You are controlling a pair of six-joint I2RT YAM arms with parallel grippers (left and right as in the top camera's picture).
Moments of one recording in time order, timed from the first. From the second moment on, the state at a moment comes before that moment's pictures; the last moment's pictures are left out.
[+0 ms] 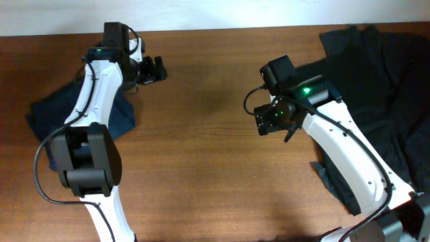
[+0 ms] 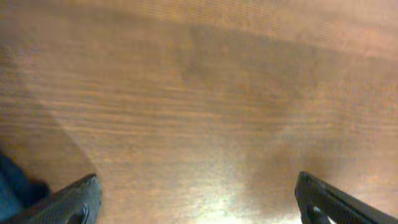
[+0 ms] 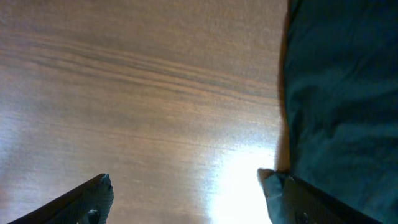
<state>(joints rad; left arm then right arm) -0.01 2.15 1.84 -0.84 0.25 -0.19 0.39 1.61 1.51 -1.23 0.15 0.21</state>
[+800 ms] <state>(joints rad) 0.09 2.23 1.70 -1.20 0.06 -0.18 0.31 1.61 1.51 -1.21 0.03 0.24</state>
